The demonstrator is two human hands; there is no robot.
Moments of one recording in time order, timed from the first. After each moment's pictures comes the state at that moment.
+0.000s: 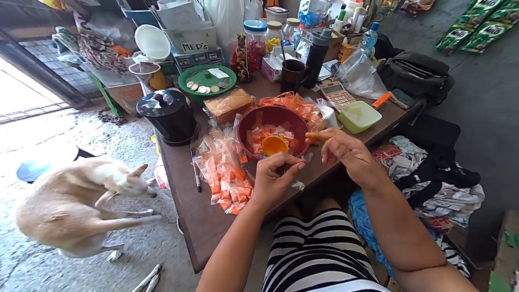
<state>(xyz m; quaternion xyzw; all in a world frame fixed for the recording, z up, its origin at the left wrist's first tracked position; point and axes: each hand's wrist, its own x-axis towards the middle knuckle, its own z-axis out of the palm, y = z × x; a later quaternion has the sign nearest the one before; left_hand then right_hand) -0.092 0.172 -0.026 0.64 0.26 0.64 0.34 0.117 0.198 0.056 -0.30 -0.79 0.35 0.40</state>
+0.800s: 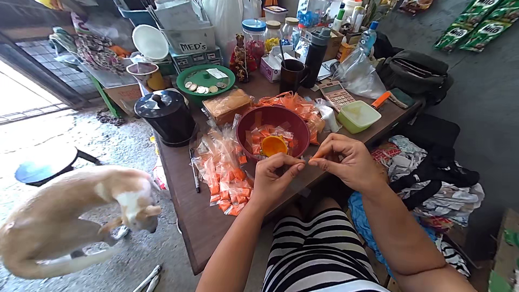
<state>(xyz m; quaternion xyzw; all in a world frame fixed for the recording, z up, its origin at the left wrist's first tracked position) -0.091 0.172 -0.025 0.63 0.25 0.65 0.35 0.111 0.188 0.052 -0.33 -0.75 0.35 0.45</state>
